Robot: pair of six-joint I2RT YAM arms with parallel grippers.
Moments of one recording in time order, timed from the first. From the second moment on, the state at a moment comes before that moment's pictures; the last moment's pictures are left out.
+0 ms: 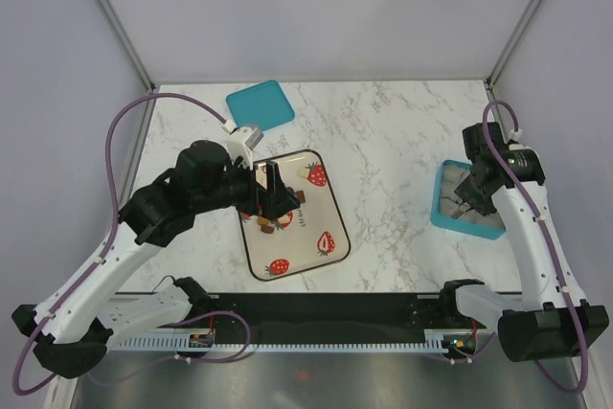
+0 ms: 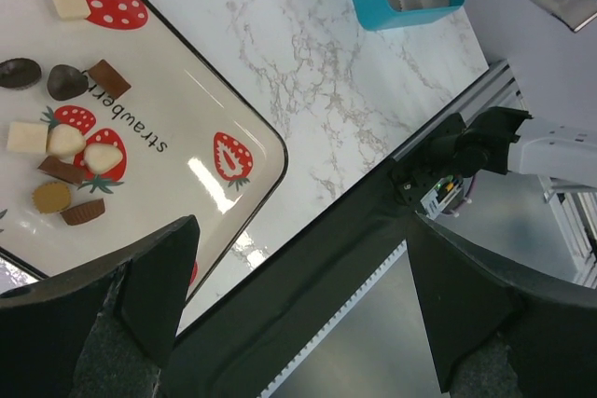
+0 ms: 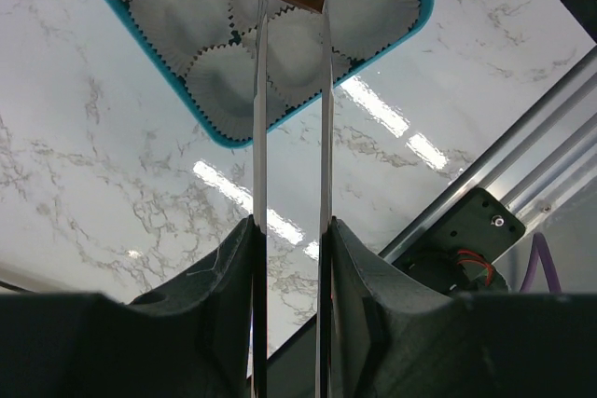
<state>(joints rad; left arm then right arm) -0.74 0.93 1.21 -0.79 0.19 -0.50 0.09 1.12 1.23 -1.34 0.42 0.89</state>
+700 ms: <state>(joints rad) -0.77 0.96 1.20 -0.82 0.09 -0.45 -0.06 1.15 1.13 -1.35 0.38 0.88</state>
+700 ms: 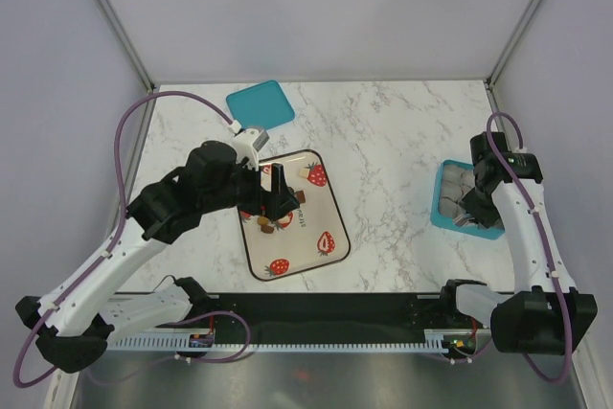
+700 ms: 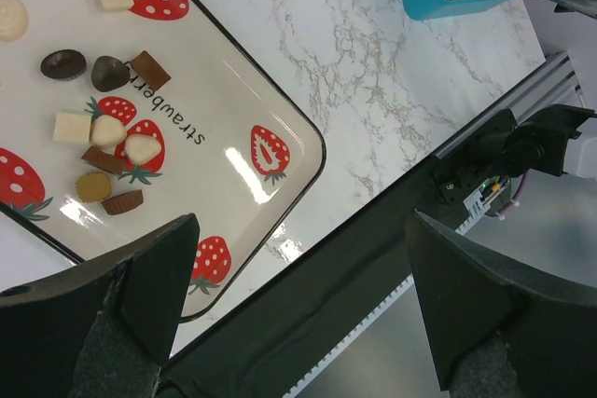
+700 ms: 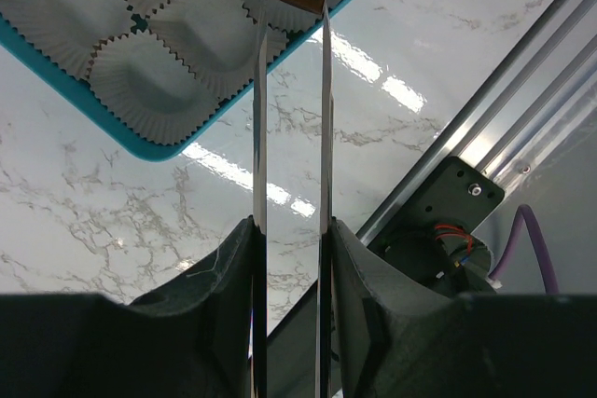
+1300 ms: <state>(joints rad) -0.78 0.98 1.20 -0.82 0.08 -0.45 -0.07 1.13 1.09 -1.34 0.38 0.89</state>
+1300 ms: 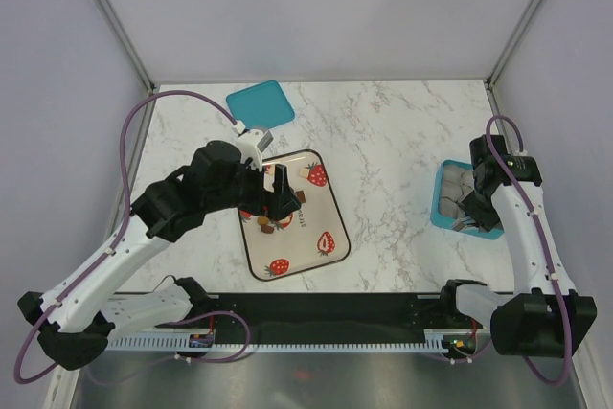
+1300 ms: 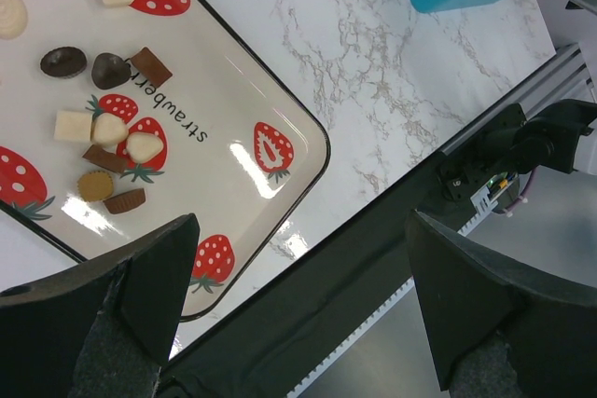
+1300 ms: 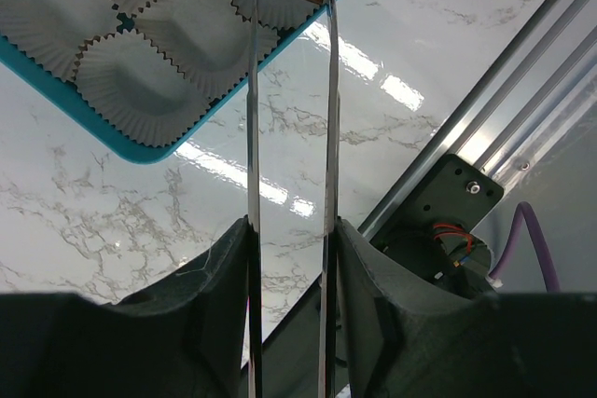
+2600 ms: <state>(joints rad) -0.78 0.94 1.05 -0.73 0.04 -0.45 0.06 1.21 1.44 -1.30 0.21 0.64</state>
